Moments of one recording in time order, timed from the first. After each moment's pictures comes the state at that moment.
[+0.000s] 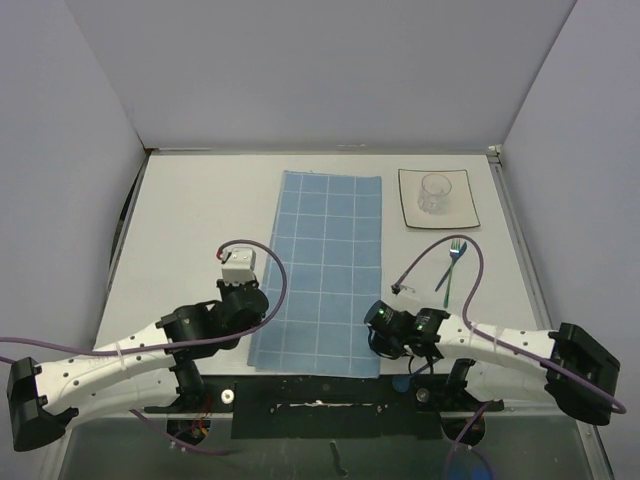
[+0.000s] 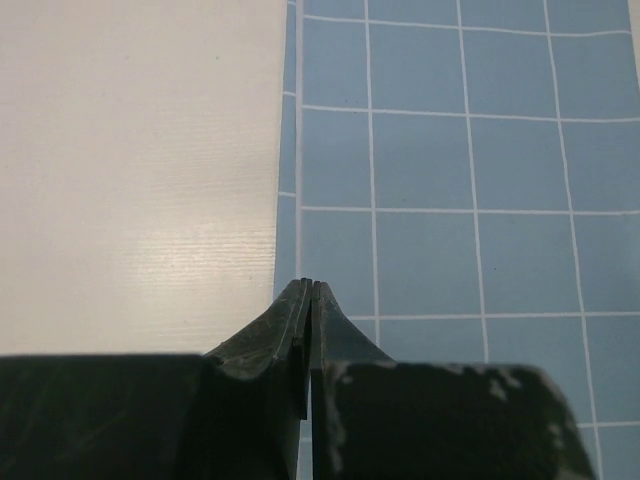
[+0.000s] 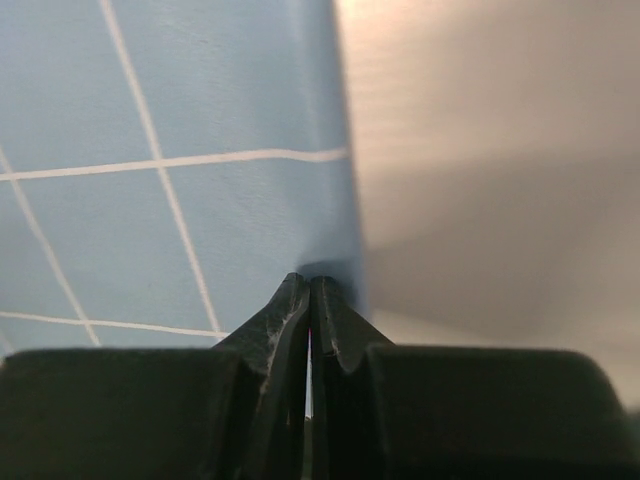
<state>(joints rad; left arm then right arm) -1.10 0.82 0.64 -0.60 -0.80 -0.75 1.05 1.15 0.48 -0.49 0.26 1.27</state>
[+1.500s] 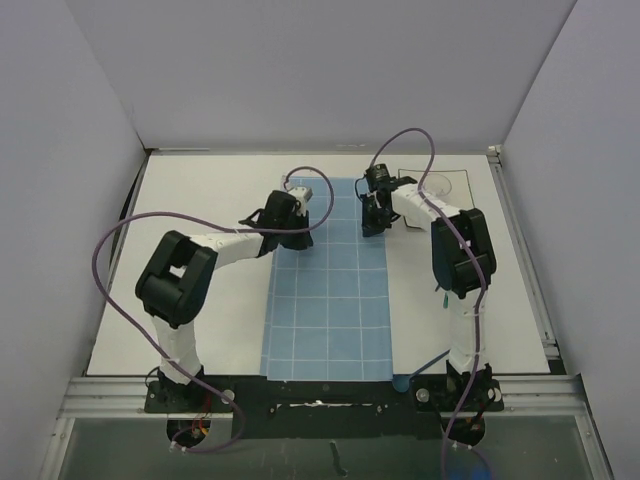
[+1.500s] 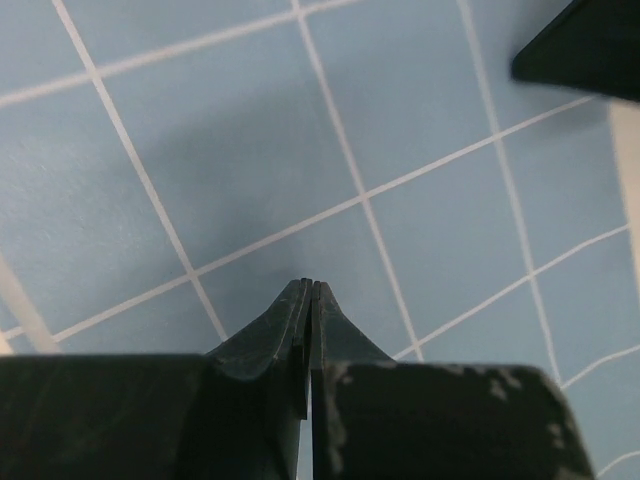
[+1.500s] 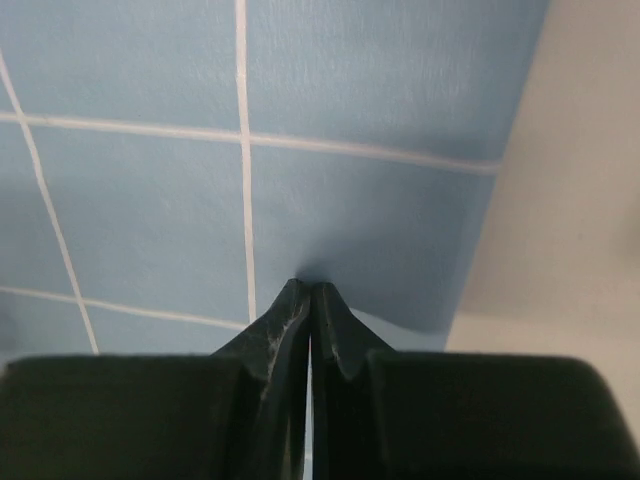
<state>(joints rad) -0.54 1.87 1.16 -0.01 0.15 -0.34 0.37 2.14 1.62 -0.67 -0.02 0.36</state>
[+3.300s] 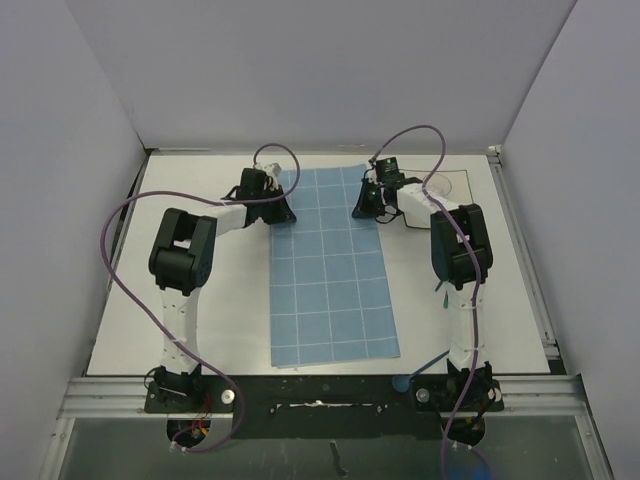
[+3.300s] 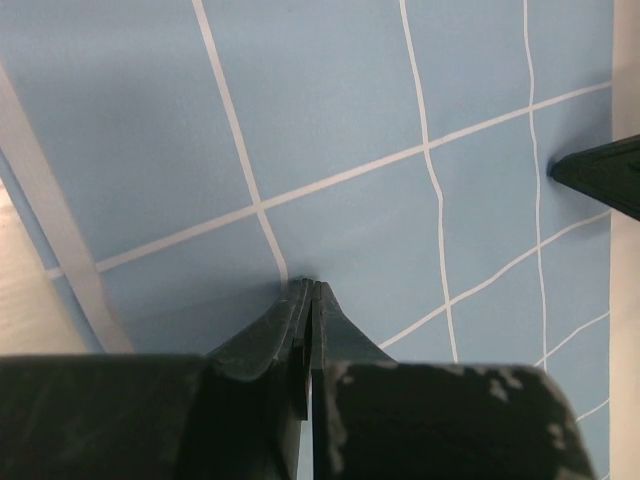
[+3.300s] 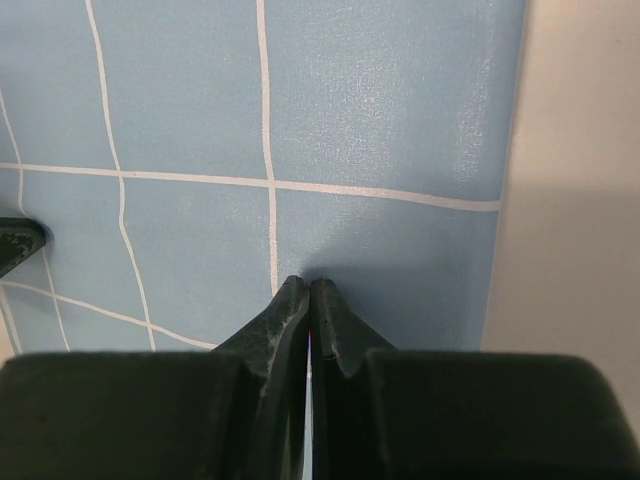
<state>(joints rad) -0.30 2.18 1.42 0.00 0.34 -0.47 0.30 2.27 1.71 -0.40 -0.25 0.43</state>
